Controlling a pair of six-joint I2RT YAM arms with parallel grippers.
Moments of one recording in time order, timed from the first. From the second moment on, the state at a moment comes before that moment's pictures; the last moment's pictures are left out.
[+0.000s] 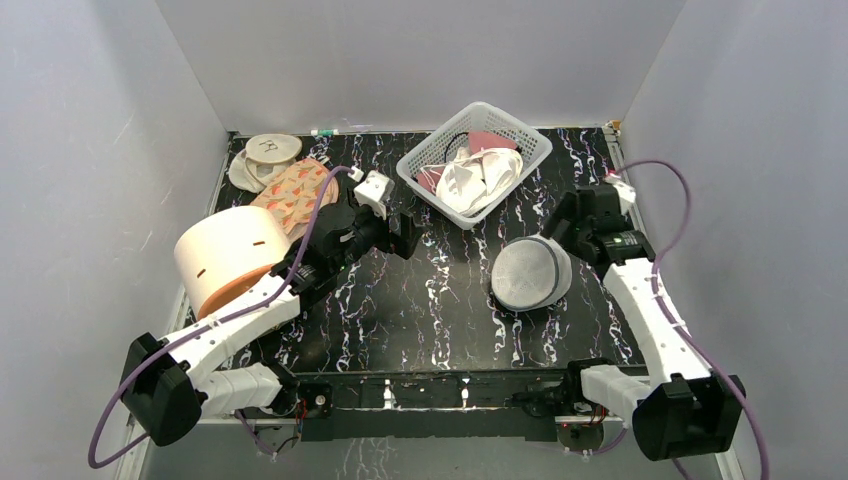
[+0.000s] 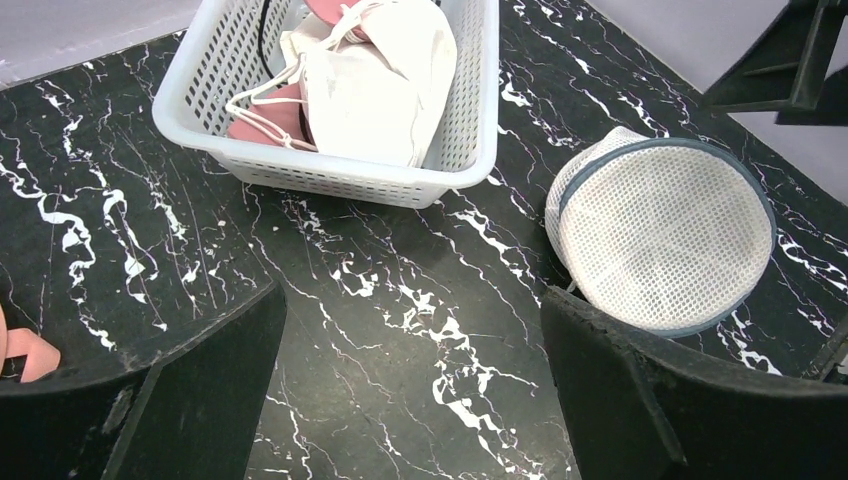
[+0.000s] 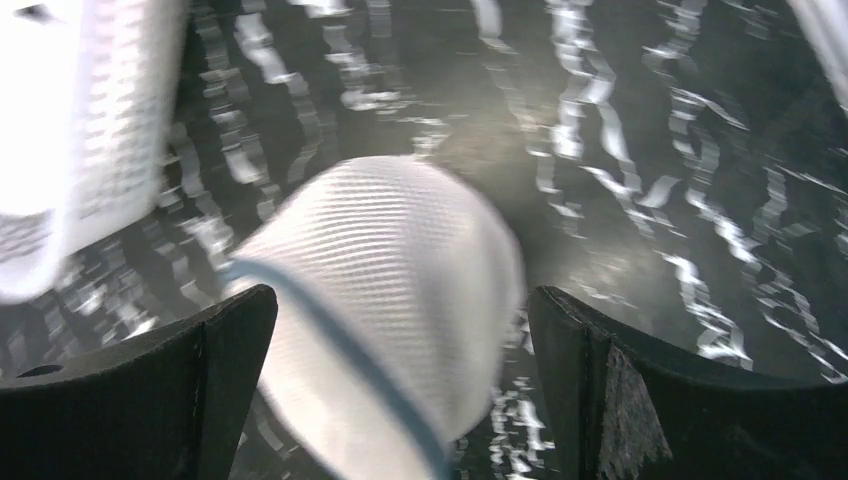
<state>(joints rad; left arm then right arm) -0.72 1.13 0.82 0.09 -0.02 -0.14 0.16 1.07 0.96 -0.68 0.24 0.55</state>
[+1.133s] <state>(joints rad) -0.72 1.19 0.82 0.08 0.00 -0.14 0.30 0.97 0.85 -0.42 -0.10 0.37</state>
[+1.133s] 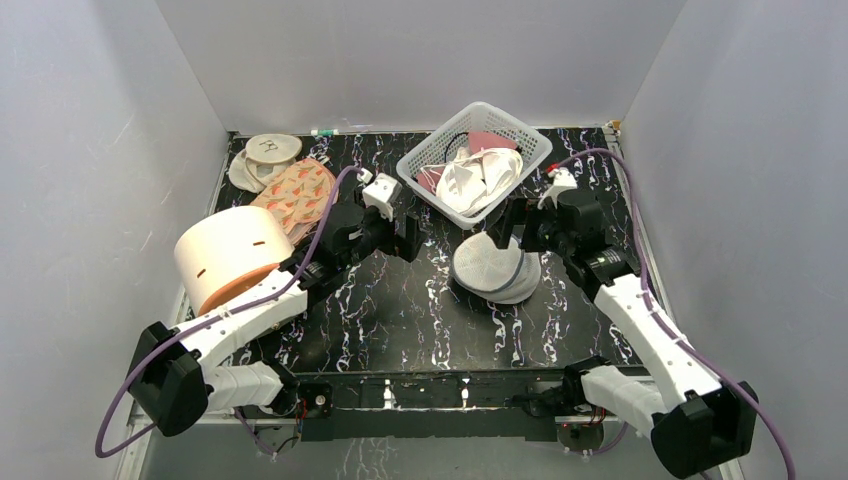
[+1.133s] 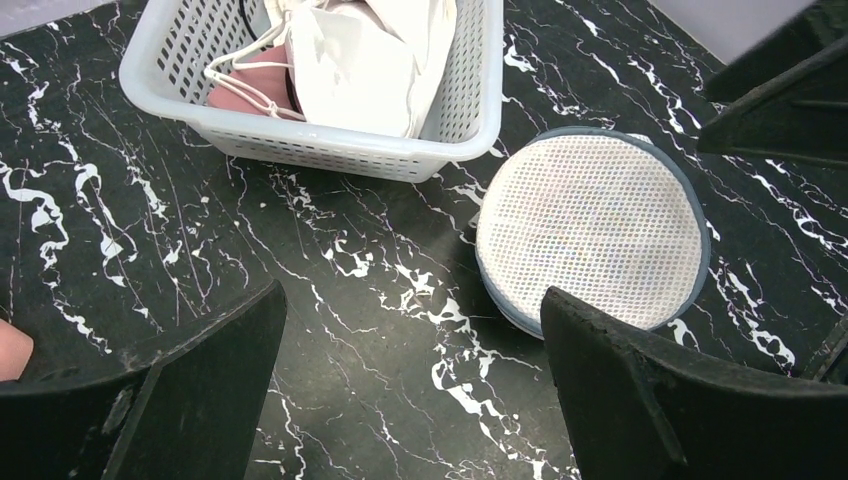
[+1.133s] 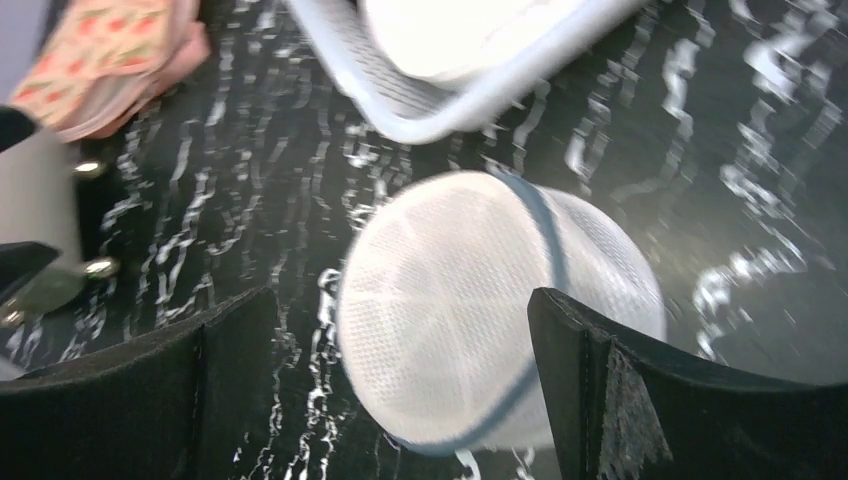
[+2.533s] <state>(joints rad) -0.72 1.20 0.82 0.06 -0.01 -0.12 0.43 1.49 0.94 -0.25 -0.74 0.12</state>
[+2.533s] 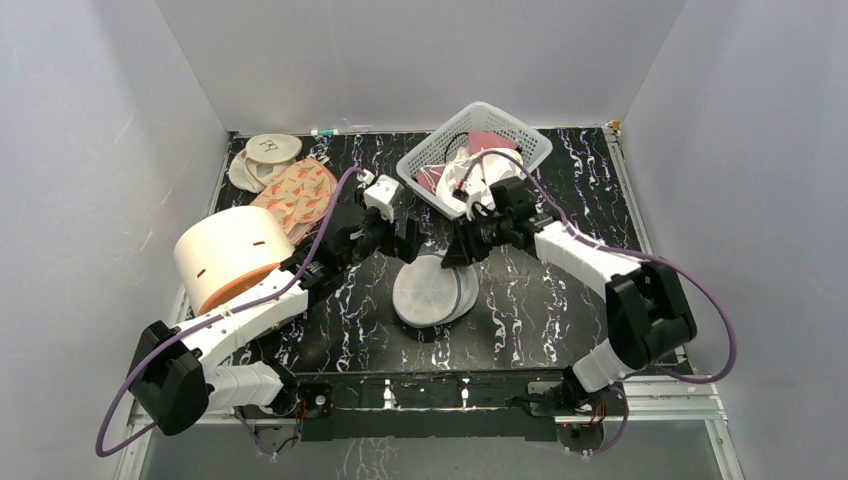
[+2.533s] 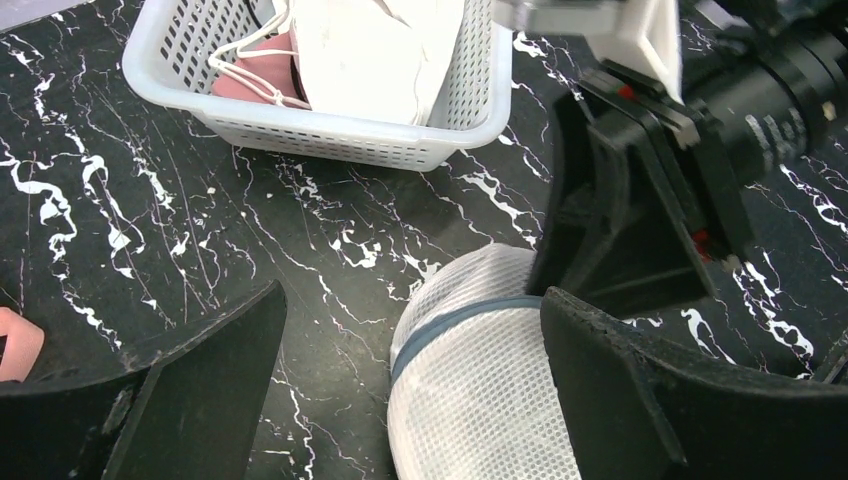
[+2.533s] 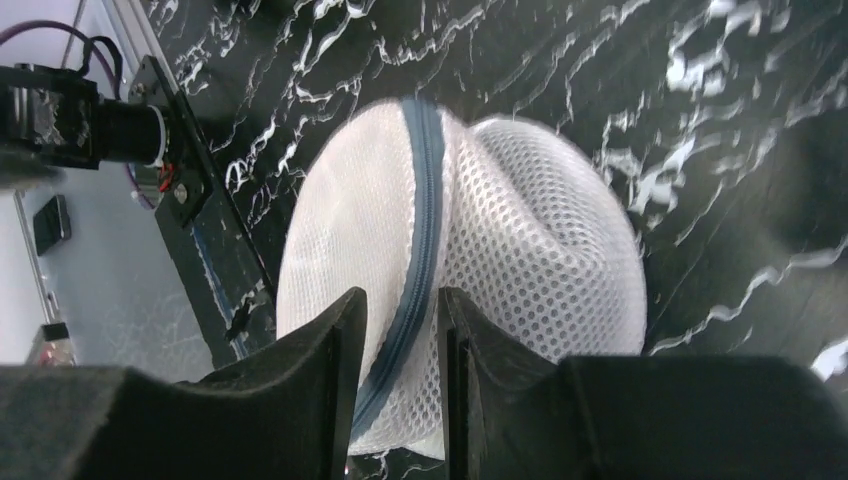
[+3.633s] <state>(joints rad) -0.74 1.16 0.93 -0.35 0.24 -0.13 0.60 1.07 0.62 -0.29 -0.31 0.61</state>
